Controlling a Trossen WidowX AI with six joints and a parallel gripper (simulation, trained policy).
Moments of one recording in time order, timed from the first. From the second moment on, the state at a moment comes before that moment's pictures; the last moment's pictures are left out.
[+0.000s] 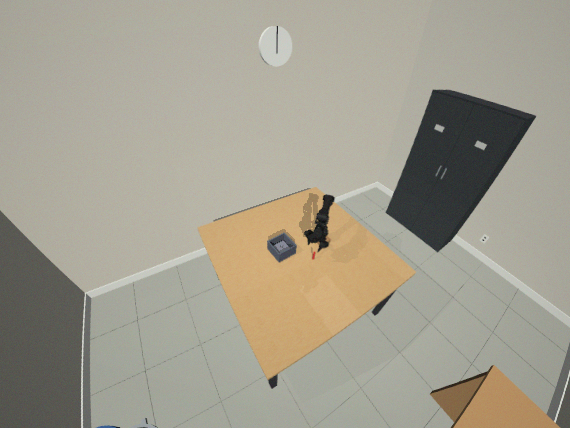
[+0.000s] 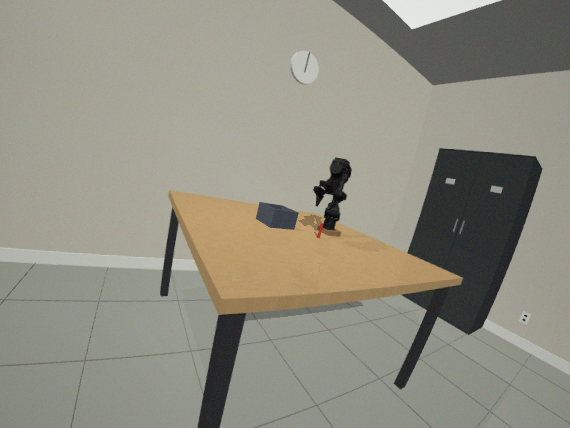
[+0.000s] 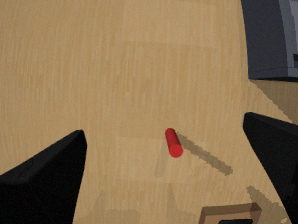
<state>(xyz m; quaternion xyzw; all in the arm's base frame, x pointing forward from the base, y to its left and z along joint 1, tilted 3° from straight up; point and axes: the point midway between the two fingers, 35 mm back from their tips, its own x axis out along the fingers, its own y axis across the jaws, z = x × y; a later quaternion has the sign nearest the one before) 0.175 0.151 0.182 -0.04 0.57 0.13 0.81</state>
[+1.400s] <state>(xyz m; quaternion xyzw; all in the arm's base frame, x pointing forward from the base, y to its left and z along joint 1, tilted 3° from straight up) 0.161 0.135 0.042 0.36 0.61 -0.24 0.67</state>
